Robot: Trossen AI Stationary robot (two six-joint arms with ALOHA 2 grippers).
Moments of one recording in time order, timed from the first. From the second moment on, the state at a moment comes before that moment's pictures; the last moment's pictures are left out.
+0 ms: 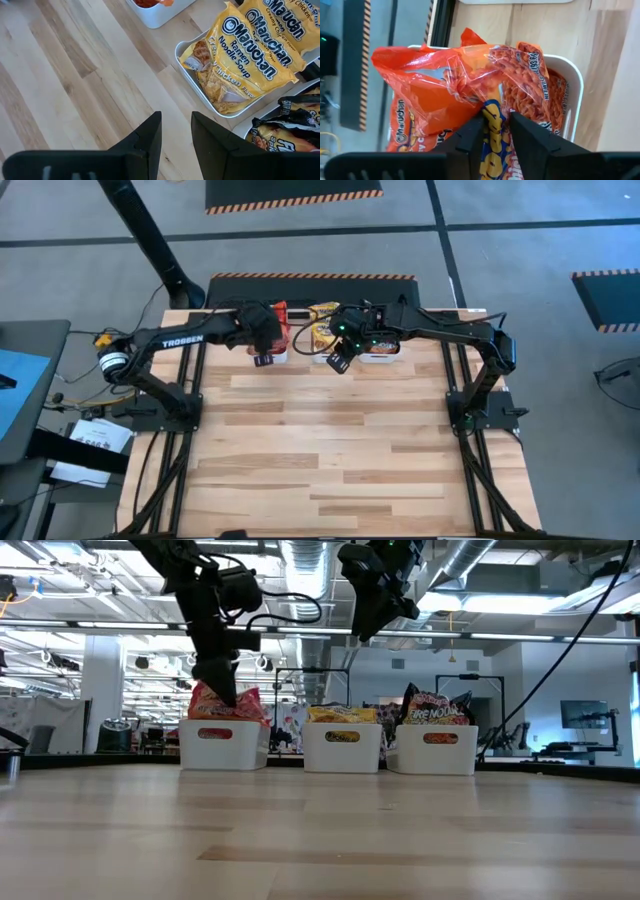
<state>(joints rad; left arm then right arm) 0.56 1.49 1.03 -0.62 -0.29 0.47 -0.23 1.74 1.71 -0.99 0.10 0.38</state>
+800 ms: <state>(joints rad) 0.57 1.48 1.02 -0.65 -0.30 0.41 -0.23 1.74 1.71 -0.96 0.11 0.39</state>
